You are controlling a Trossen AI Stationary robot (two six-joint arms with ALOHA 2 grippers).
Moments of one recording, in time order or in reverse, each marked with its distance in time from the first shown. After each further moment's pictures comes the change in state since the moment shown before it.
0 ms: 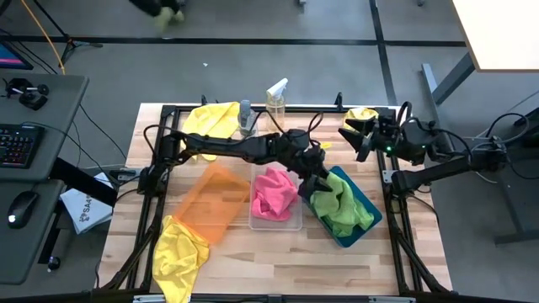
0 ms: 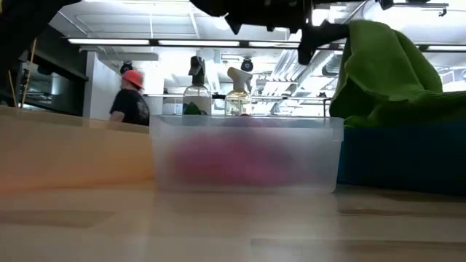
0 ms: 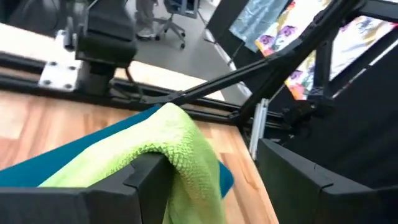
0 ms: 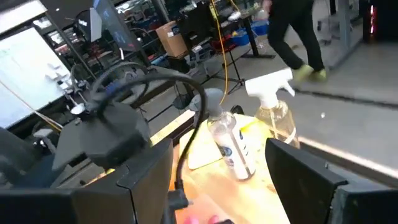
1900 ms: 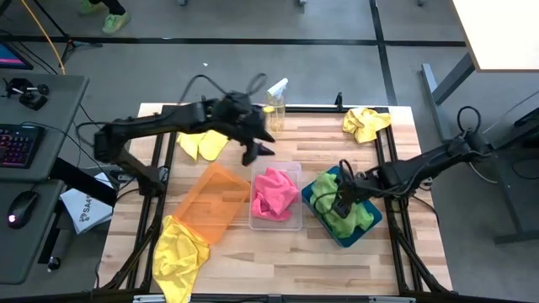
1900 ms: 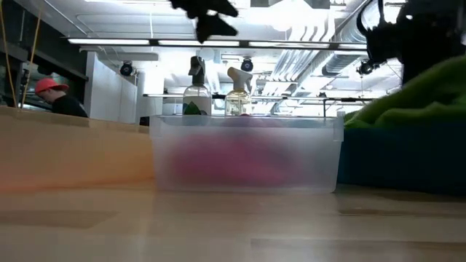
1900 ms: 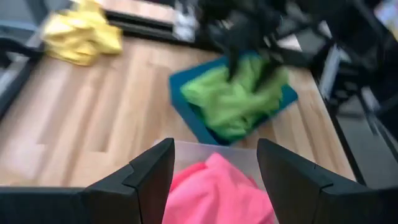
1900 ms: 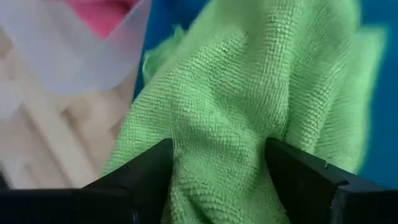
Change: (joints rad) left arm 0.211 -0.609 -0.360 -0.535 -0.169 0.303; right arm 0.224 0.330 -0.297 -0.309 -0.488 0.493
